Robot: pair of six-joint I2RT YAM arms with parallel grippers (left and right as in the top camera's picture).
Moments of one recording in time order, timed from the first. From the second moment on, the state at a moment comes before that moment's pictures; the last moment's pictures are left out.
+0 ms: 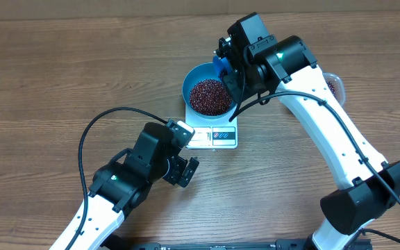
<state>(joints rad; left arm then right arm) -0.55 1.05 0.79 -0.66 0.03 0.01 0.49 1.85 1.91 -1.25 0.00 -0.06</state>
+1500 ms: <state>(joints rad) -0.55 1.05 0.79 -0.66 0.03 0.01 0.49 1.85 1.91 -1.25 0.01 -0.07</state>
